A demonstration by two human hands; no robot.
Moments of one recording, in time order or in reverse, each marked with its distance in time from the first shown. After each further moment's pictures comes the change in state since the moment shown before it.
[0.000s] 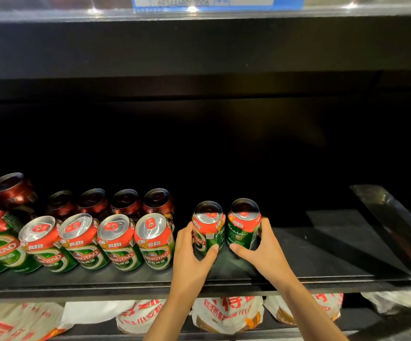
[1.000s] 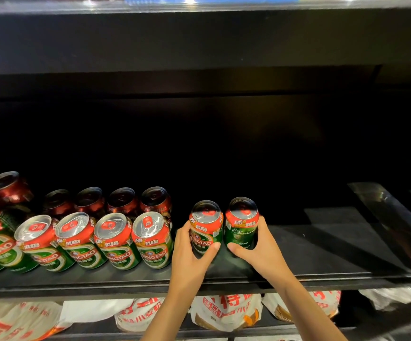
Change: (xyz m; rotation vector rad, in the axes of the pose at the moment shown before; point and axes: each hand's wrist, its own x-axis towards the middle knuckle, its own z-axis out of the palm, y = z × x) left_hand -0.002 0.004 0.001 -0.063 -0.006 -0.039; right_hand 0.000 -0.001 0.002 -0.038 -0.014 0.008
